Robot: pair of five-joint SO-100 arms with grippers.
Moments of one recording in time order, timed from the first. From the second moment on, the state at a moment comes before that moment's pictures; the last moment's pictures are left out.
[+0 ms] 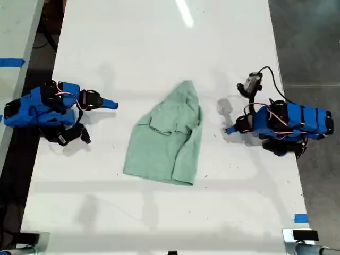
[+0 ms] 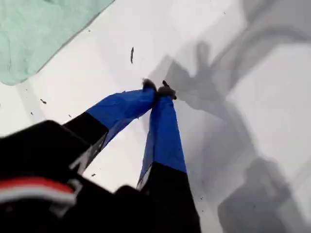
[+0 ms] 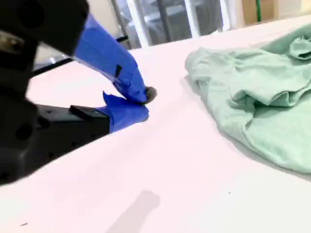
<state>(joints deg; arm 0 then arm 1) -22.3 206.1 180.9 63.2 20.7 9.7 200.3 173.6 82.3 -25.2</state>
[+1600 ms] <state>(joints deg) 10.5 94.9 96.0 78.0 0.7 10.5 200.3 173.6 82.3 -25.2</state>
